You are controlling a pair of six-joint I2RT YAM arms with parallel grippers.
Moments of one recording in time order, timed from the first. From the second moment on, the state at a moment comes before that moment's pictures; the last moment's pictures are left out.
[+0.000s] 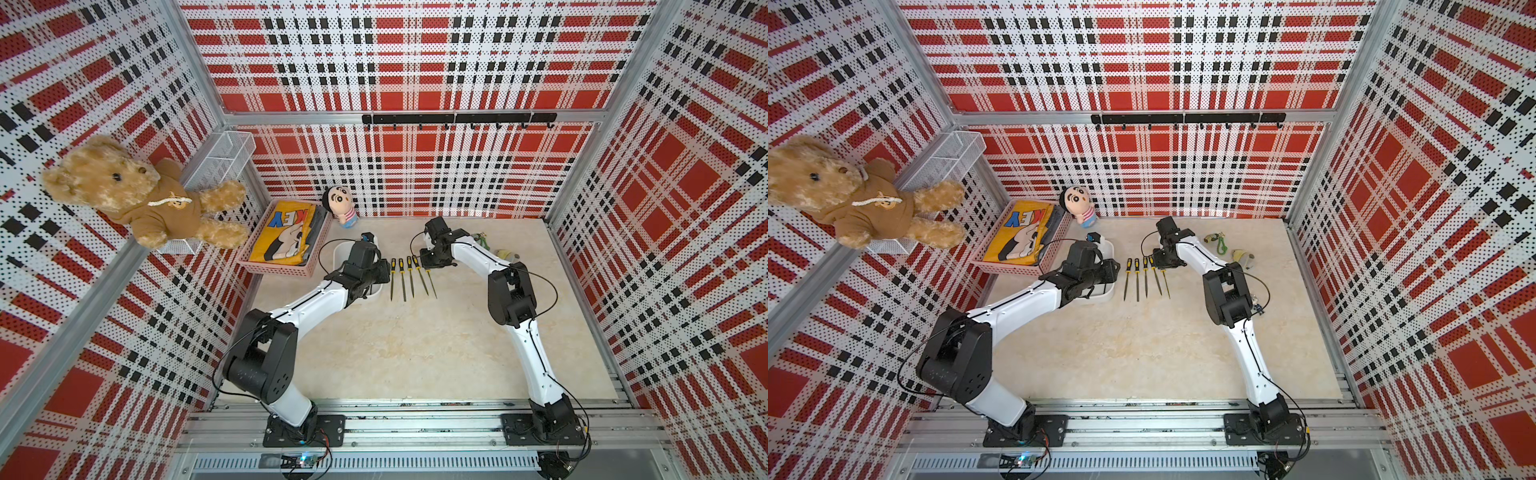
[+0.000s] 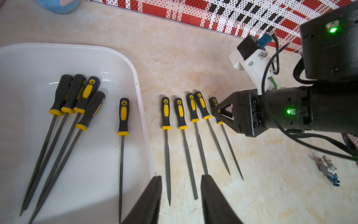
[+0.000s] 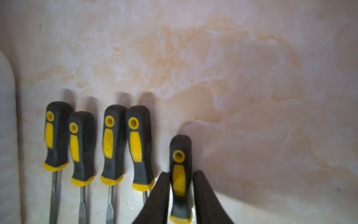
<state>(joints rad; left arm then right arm) -0.43 1.61 1.06 -0.10 0.00 -0.43 0.44 2.50 2.18 -0.78 -0.11 0.28</state>
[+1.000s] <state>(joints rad) -0.36 1.66 1.10 -0.19 -0.03 -0.47 0.42 2.53 2.21 -0.69 -0.12 0.35</state>
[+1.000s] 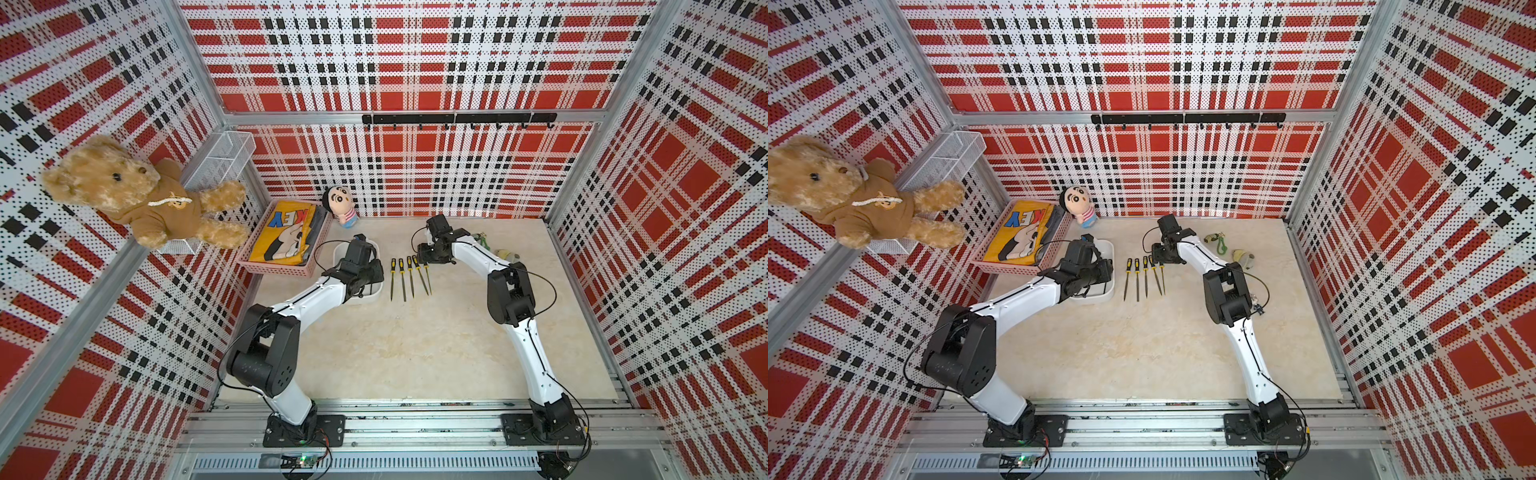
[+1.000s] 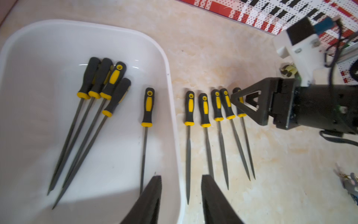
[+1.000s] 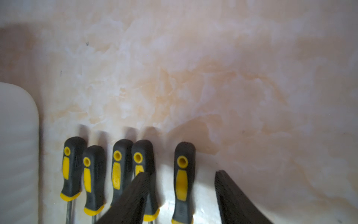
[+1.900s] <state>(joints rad) -0.30 2.17 1.65 -0.49 -0.04 -0.47 0.41 1.93 1.46 -0.56 -0.07 0.32</state>
